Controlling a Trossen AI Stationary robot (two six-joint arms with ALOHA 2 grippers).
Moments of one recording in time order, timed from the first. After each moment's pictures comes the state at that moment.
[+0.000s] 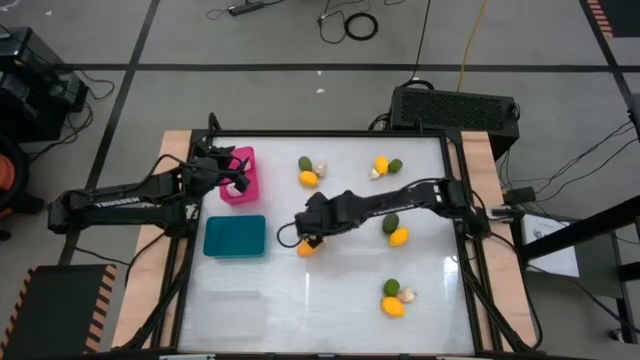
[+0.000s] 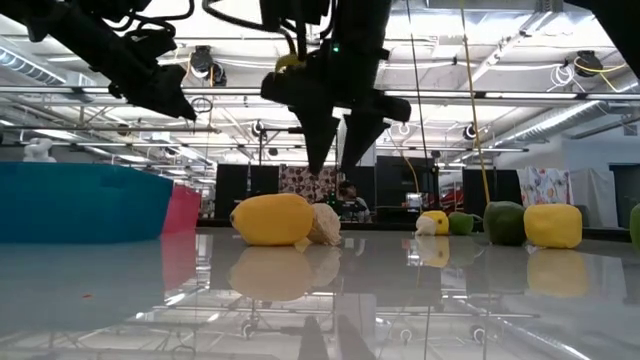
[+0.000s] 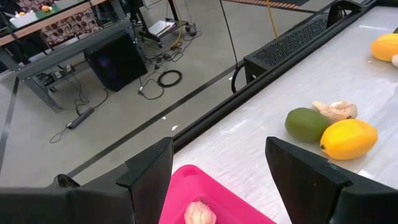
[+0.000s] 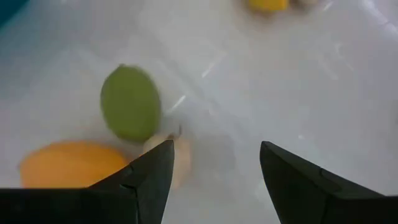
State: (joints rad) left arm 0.29 0.69 0.50 -0.29 -0.65 -0.07; right arm 0.11 2.15 1.84 -1.06 0.40 0.94
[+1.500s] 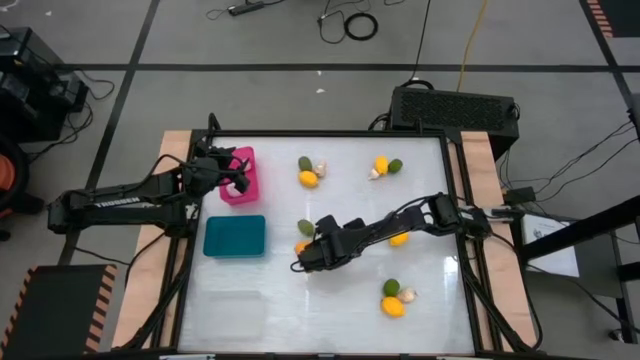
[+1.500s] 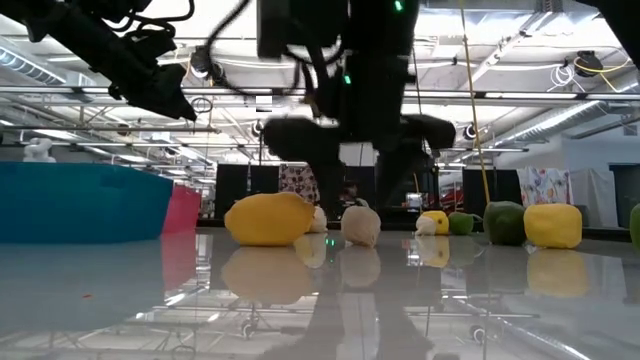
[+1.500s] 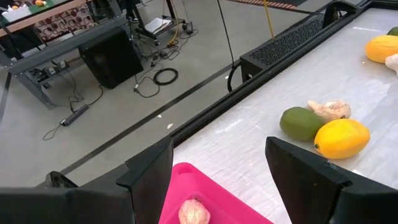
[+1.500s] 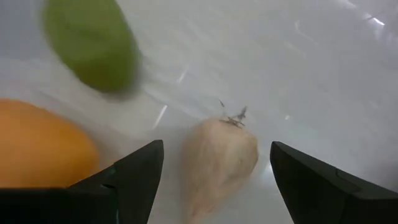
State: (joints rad) left arm 0.29 0.68 0.50 -0.29 -0.64 -0.10; right arm 0.26 2.26 1.78 -1.12 0.50 1.37
